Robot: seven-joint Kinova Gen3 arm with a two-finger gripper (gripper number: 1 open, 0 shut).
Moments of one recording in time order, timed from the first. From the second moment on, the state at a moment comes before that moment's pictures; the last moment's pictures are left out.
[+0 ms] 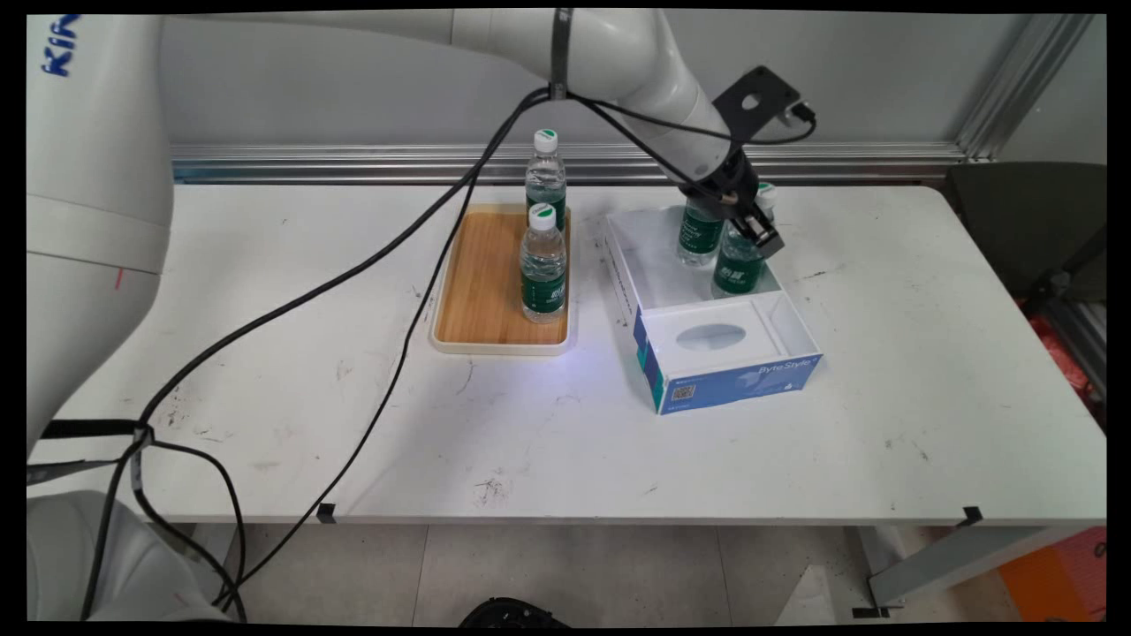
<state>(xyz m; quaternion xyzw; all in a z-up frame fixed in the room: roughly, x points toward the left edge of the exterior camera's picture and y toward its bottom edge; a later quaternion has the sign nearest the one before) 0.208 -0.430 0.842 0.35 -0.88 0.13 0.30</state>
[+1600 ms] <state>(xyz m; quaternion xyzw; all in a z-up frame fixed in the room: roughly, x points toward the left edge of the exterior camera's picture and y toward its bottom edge) 0.382 -0.322 1.030 0.39 -0.84 0.18 0.33</state>
